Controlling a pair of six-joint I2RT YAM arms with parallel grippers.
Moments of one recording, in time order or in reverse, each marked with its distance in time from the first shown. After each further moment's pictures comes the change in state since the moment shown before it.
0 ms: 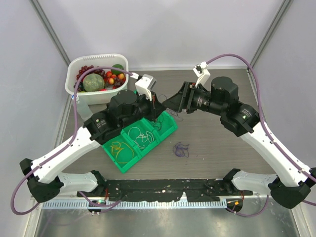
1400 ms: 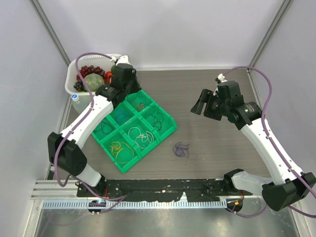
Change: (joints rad) left arm 0.457 0.358 0.130 -0.047 -0.181 -0.164; right arm -0.312 0.003 -0.124 -0.401 0.232 -0.099
